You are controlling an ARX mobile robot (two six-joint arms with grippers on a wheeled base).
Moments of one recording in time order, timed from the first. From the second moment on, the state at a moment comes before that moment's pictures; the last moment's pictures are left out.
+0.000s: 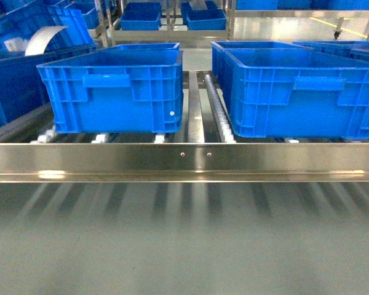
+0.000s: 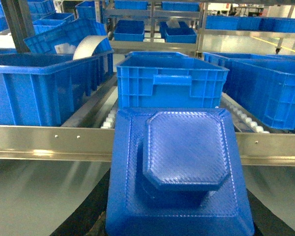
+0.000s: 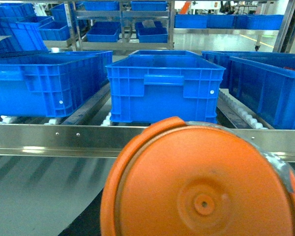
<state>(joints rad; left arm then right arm) 0.00 0.01 0.01 -0.01 0.00 0.00 0.00 0.01 0.01 -0.01 0.00 0.01</state>
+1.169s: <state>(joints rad) 0.00 0.01 0.01 -0.01 0.00 0.00 0.00 0.01 0.01 -0.01 0.00 0.01</state>
